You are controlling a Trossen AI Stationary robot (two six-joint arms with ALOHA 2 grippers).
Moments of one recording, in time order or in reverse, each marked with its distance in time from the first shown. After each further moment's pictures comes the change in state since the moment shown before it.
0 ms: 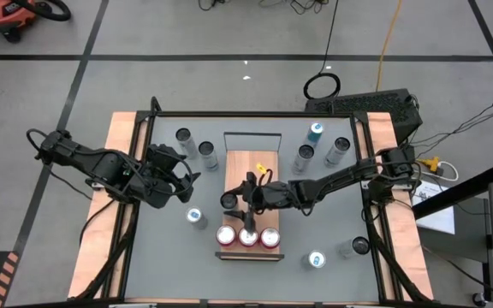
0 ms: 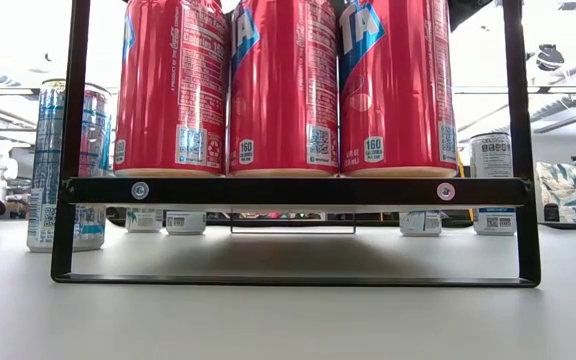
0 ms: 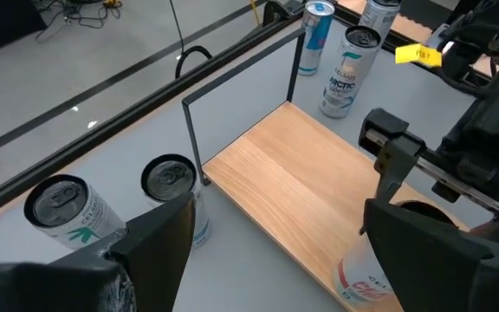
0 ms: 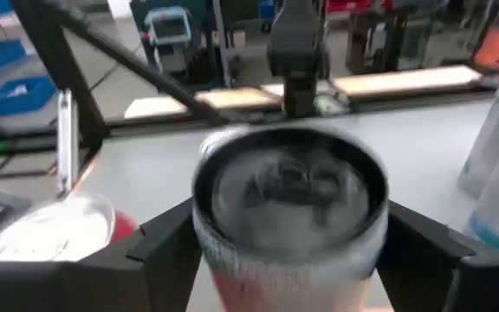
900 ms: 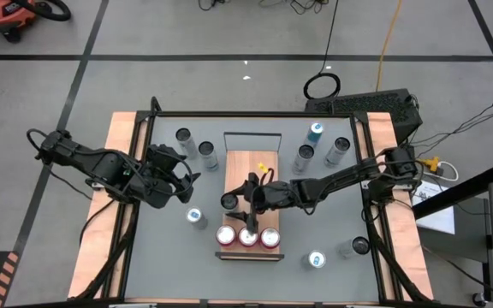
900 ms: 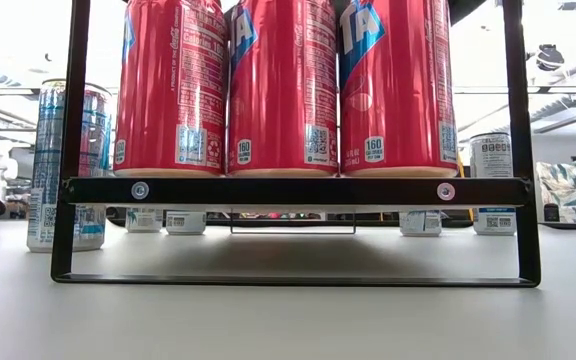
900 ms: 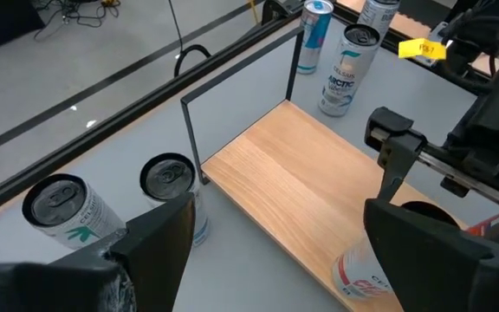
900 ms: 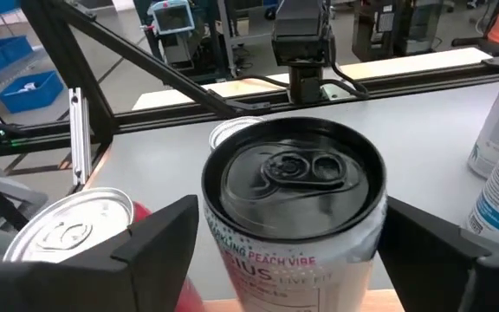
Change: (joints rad) left arm 0.000 0.000 0.000 0.000 0.005 0.002; right arm 0.002 -0.041 -0.002 -0.061 -0.023 0.045
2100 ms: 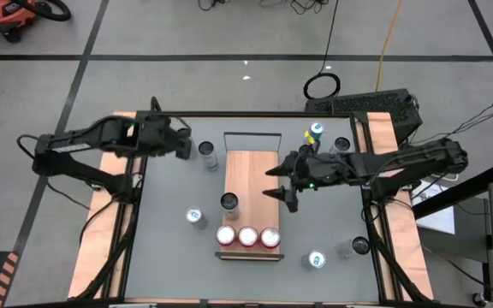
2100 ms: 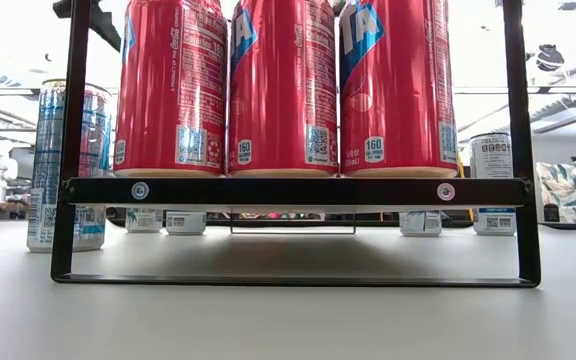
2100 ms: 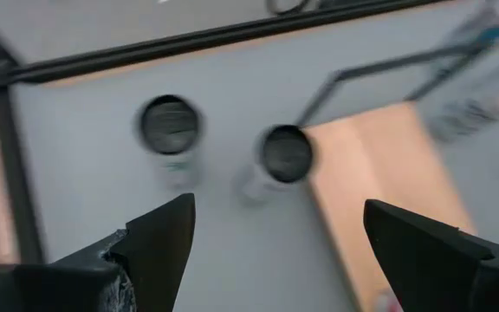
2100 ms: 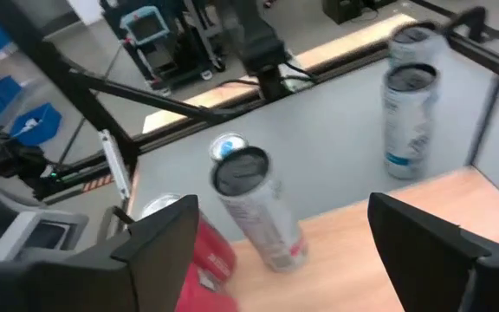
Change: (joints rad) left arm 0.482 -0.035 0.041 -0.182 0.311 -0.154; right arm -0.035 -0.522 0.002 -0.621 0.001 0.235
